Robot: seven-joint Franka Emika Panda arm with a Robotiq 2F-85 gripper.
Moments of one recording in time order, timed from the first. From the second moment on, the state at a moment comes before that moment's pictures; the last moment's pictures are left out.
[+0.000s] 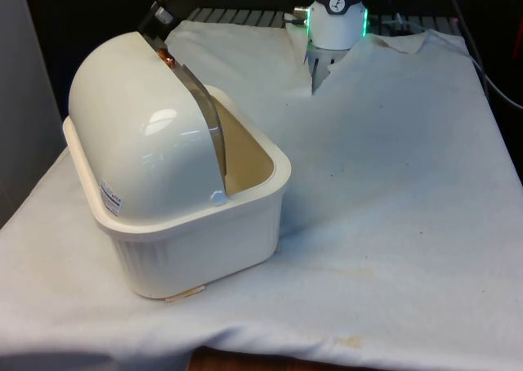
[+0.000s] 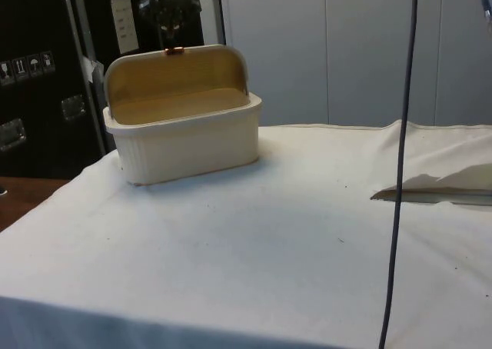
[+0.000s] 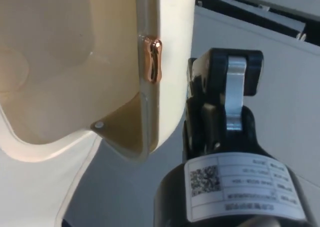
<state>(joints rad) 0.04 0.32 -0.25 -1.82 -1.00 2.58 1.58</state>
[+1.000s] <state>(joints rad) 0.05 0.35 -0.25 -1.79 -0.88 2.55 1.49</state>
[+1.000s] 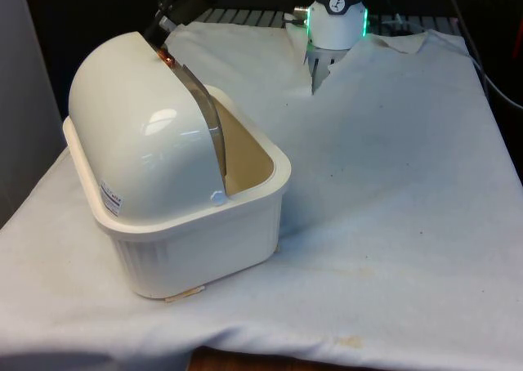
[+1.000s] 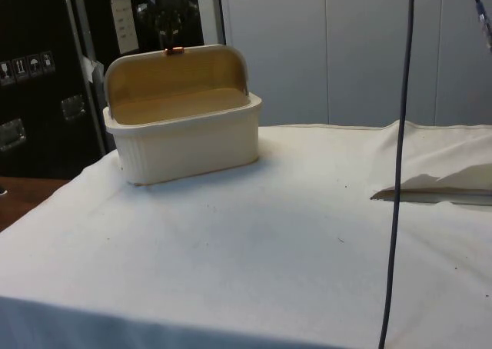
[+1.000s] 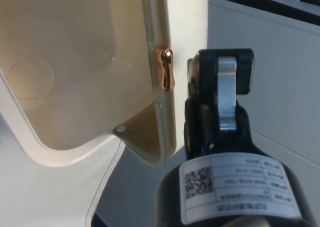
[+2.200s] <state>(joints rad) 0.05 0.37 -0.24 -1.80 -0.82 2.54 1.49</state>
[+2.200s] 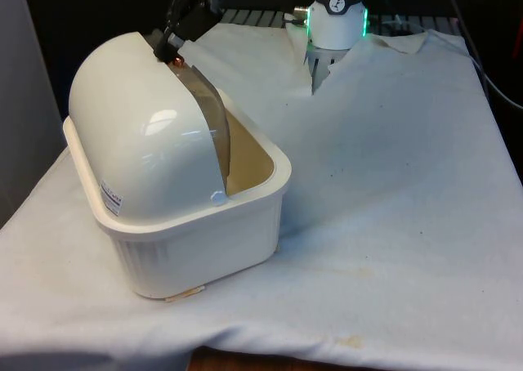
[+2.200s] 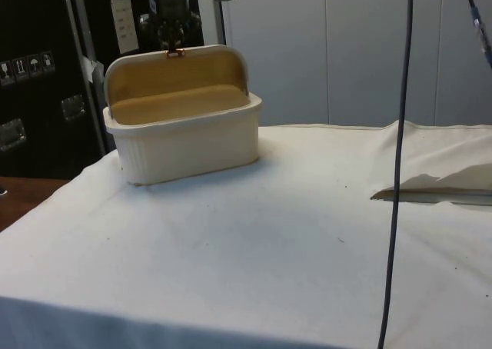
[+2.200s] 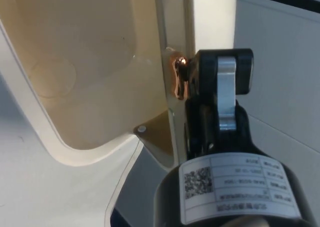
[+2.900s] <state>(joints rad) 0.06 0.35 -0.21 -1.81 -0.68 2.49 1.42</state>
